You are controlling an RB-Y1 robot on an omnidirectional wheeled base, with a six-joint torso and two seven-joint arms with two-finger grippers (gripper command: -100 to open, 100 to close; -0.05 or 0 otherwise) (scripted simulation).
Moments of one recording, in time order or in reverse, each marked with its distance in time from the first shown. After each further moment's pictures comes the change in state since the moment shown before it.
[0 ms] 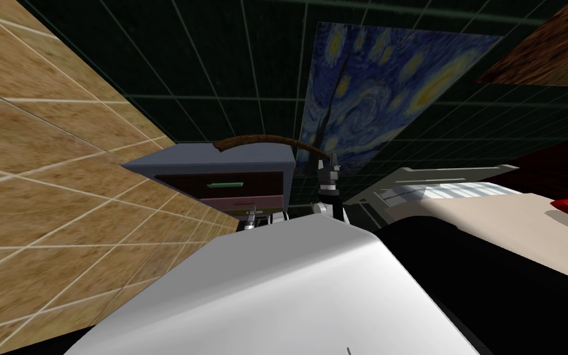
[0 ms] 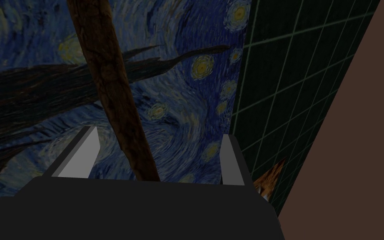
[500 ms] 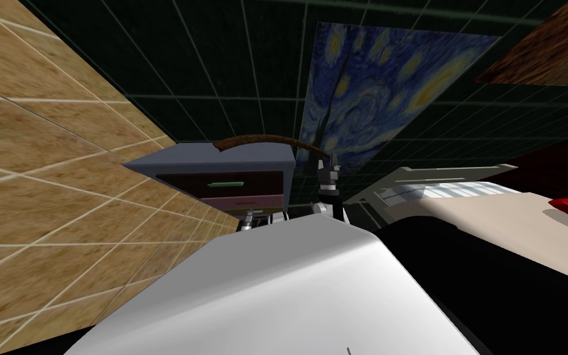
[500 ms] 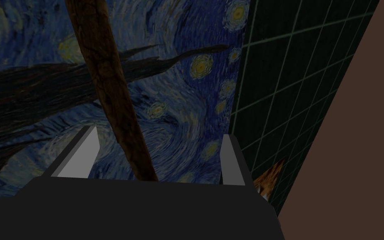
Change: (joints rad) left arm 0.002 0.057 -0.002 -0.017 0.000 0.015 0.008; right arm 0.000 0.000 0.000 0.000 0.000 0.000 0.000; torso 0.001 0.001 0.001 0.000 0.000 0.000
